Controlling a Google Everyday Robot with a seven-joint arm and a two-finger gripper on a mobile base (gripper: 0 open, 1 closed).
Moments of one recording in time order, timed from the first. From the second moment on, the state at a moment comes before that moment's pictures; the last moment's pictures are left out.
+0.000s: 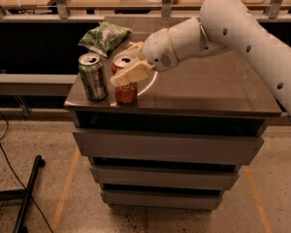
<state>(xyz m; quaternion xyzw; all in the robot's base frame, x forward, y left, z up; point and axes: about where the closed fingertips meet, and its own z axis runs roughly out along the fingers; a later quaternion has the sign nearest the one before) 0.583 0.062 0.919 -0.60 0.60 0.35 0.39</state>
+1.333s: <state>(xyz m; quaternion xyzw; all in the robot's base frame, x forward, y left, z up) 0.595 -0.030 0.925 -0.62 0.53 0.37 0.44</state>
